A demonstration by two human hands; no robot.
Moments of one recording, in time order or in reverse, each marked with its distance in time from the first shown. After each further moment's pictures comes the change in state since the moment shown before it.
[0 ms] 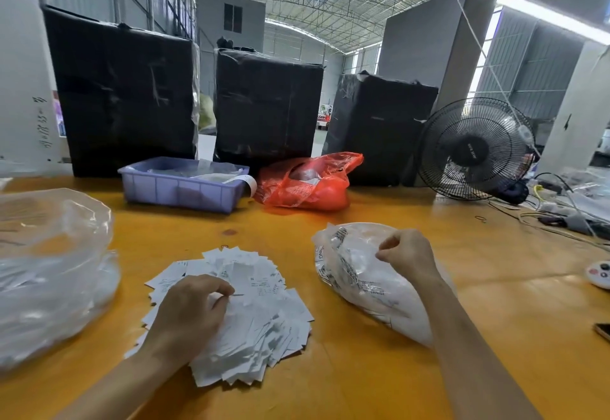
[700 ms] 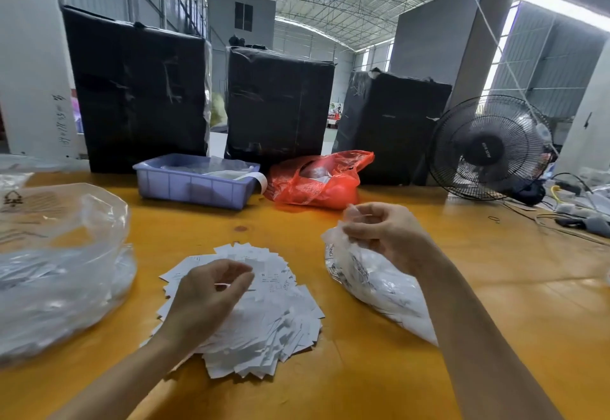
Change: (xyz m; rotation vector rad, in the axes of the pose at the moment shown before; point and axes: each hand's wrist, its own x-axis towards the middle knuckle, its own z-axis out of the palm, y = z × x) left_hand 0.005 0.008 -0.003 -0.436 0.019 -0.145; right_hand -0.033 -0.065 -0.020 0.868 -0.493 -0.108
